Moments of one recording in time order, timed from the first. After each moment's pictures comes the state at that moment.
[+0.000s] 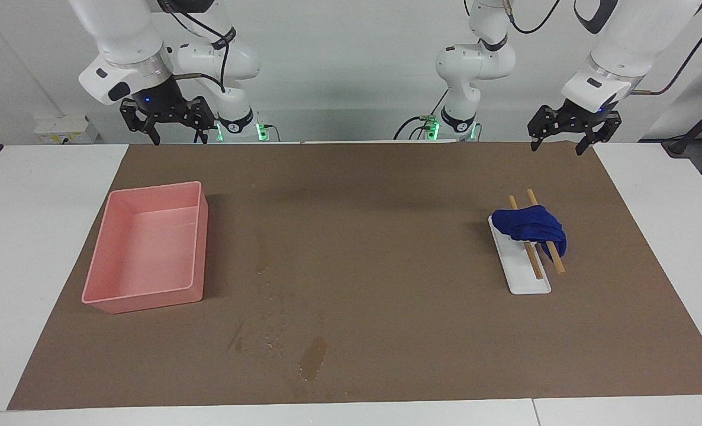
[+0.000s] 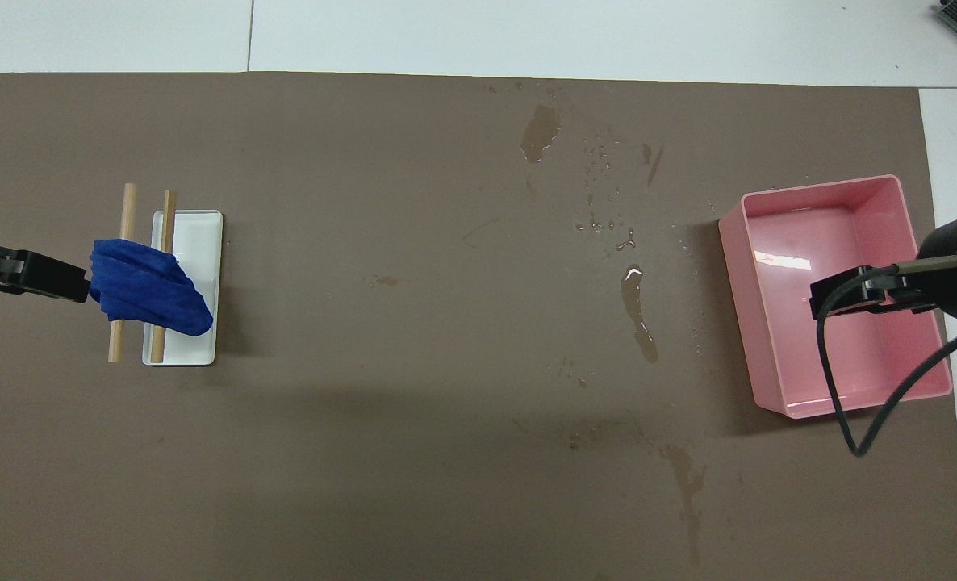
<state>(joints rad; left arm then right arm) -0.03 -0.04 -0.04 -1.58 0.01 1.49 0.14 -0.06 -0.05 0.16 -1.56 -0.01 1.43 0.06</state>
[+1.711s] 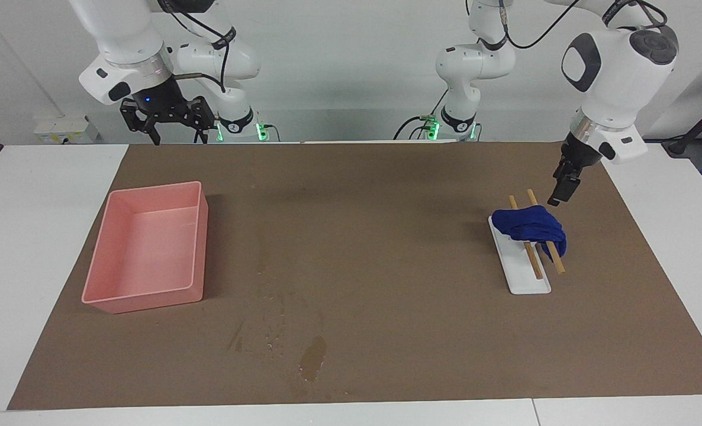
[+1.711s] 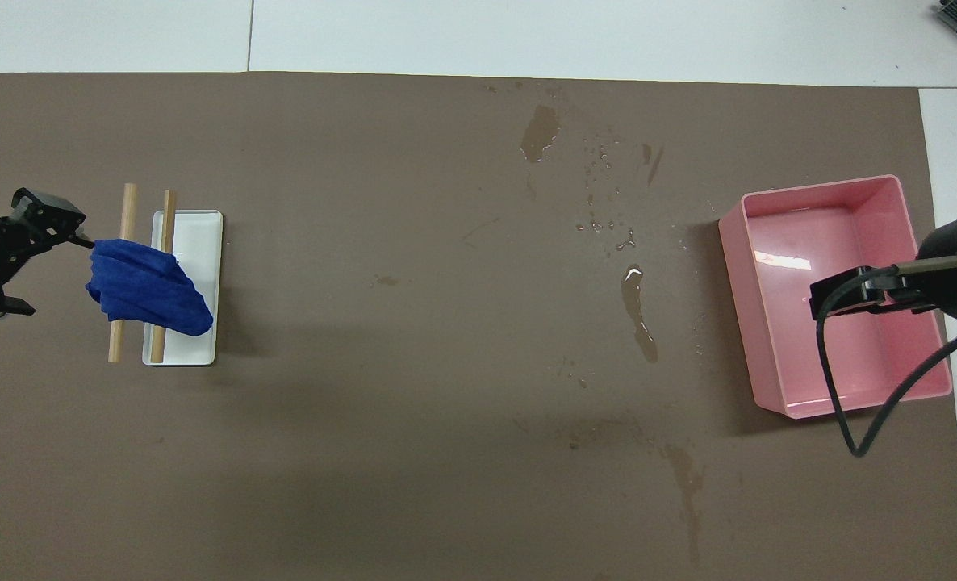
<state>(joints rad) 0.02 -0.05 -0.03 -1.91 0.02 1.93 -1.13 -0.06 -0.05 0.16 -1.56 -0.01 1.43 0.06</state>
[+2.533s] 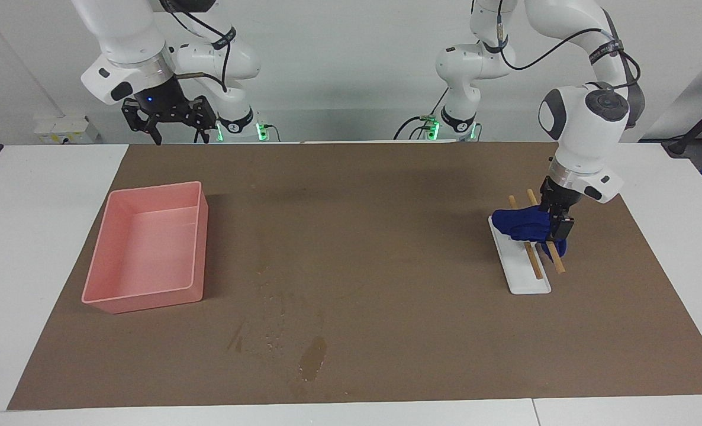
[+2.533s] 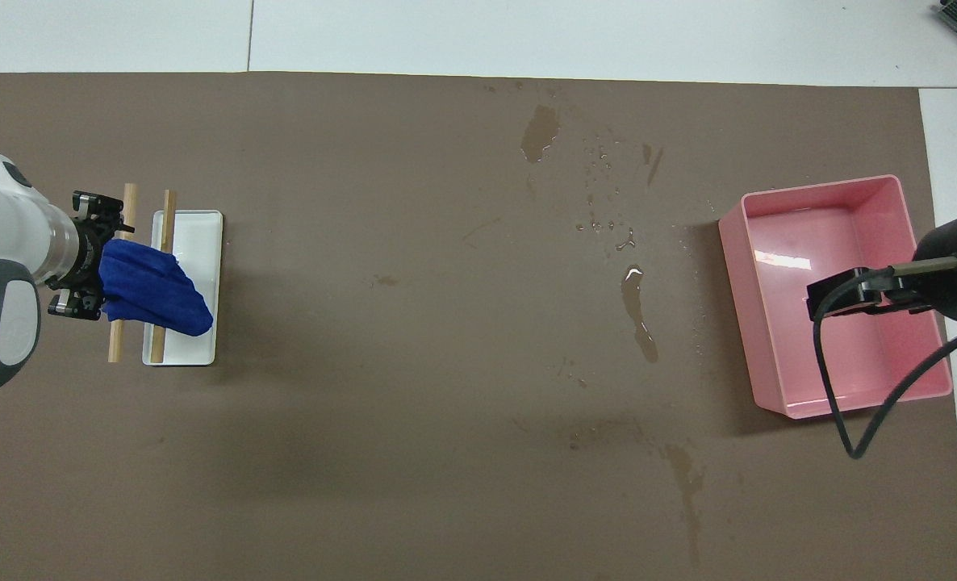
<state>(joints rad) 0.02 0.05 -0.04 -2.02 0.12 2.19 -1.43 -0.06 -0.05 0.16 -1.56 -0.01 1.43 0.06</state>
